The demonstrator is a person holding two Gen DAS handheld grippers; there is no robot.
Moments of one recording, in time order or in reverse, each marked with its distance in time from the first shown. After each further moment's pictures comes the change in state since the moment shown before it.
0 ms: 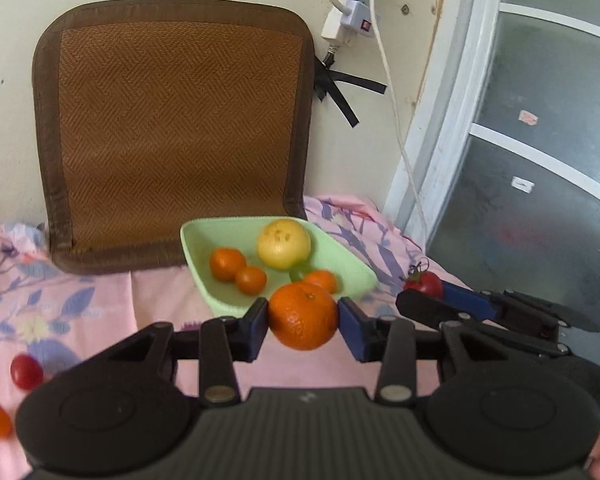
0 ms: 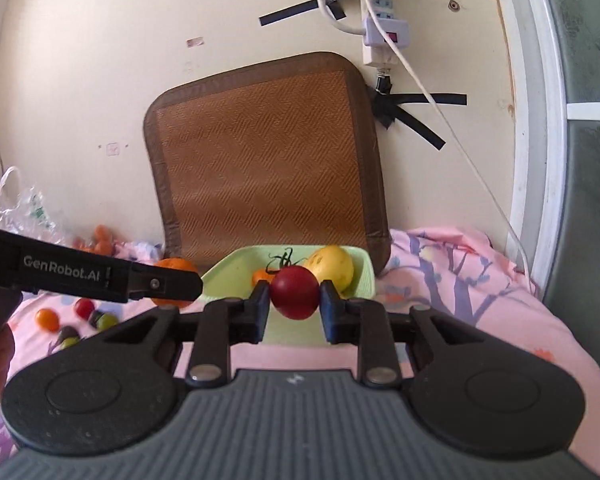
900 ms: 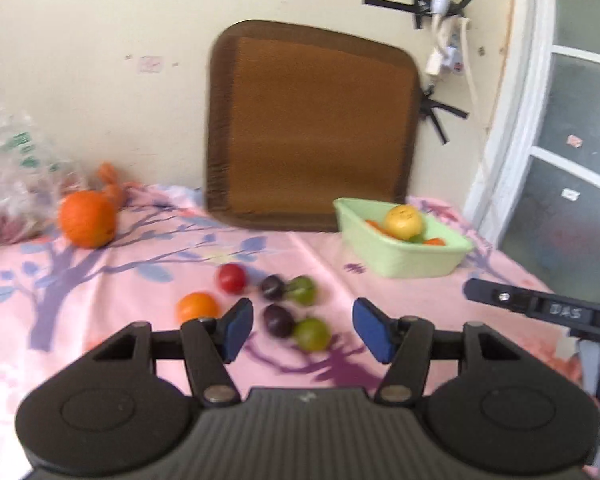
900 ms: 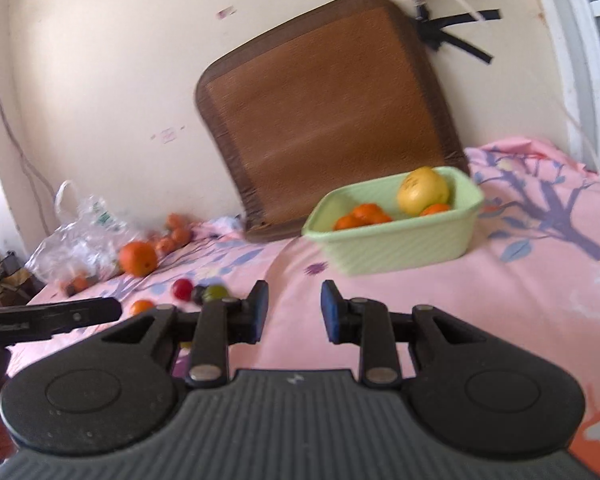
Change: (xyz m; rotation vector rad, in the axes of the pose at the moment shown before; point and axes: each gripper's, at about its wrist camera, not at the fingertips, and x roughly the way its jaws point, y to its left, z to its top) left arm -0.136 0.100 -0.091 -0.093 -0.056 0.206; right arm -0.017 0.065 -0.029 0.191 0.138 0.212
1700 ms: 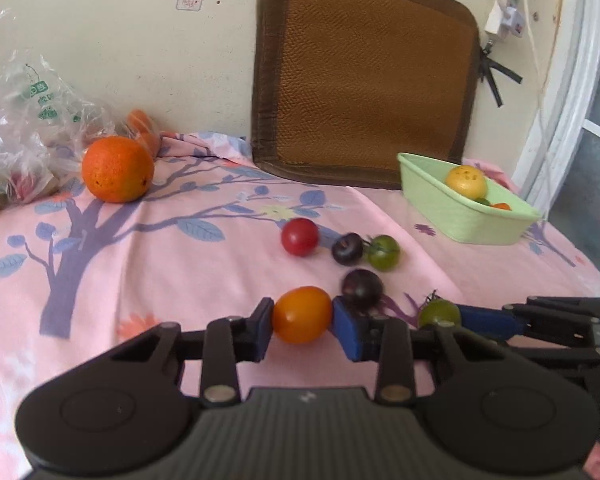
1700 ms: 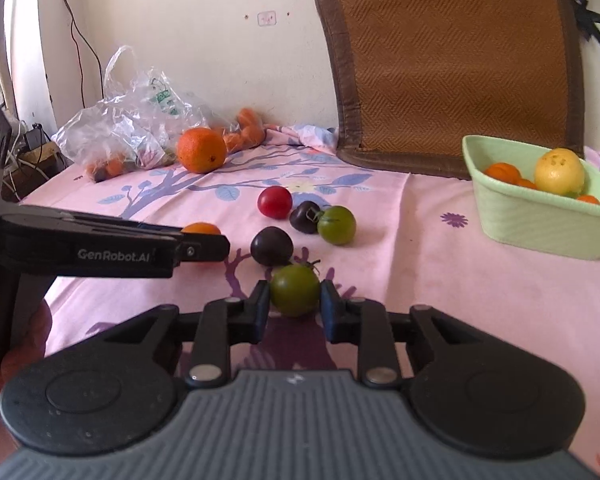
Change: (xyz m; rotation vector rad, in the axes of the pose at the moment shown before) left arm 0.034 0.020 -0.010 -0.022 0.110 0.032; right arm 0.061 0.077 -0.027 -0.242 0.191 0.051
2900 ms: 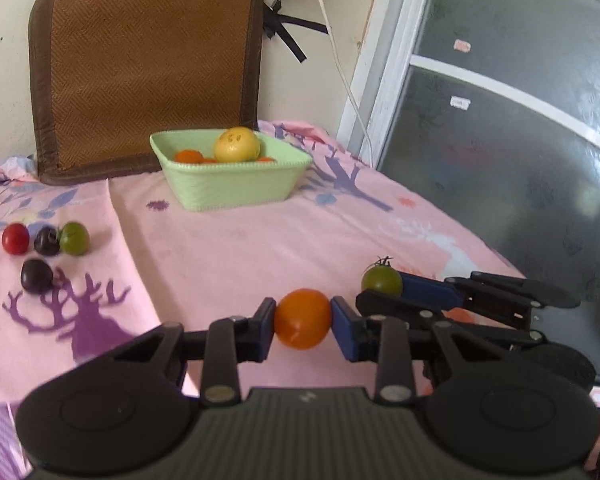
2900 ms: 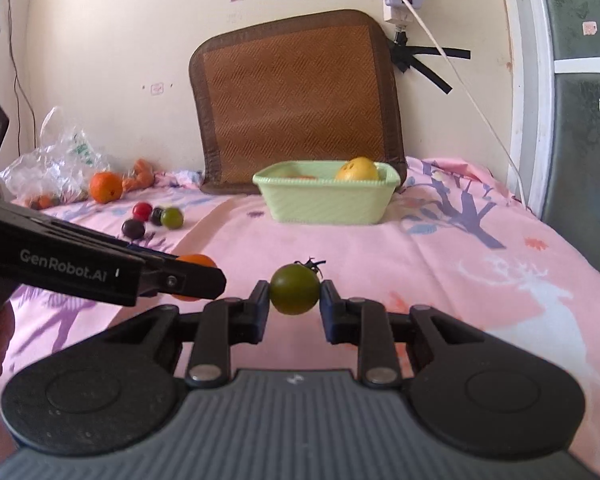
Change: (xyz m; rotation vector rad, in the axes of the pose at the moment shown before) left arm 0.004 -0.163 -0.008 0.186 0.044 -0.322; right arm -0.122 -0.088 -0.058 0.068 -0.195 -0.259
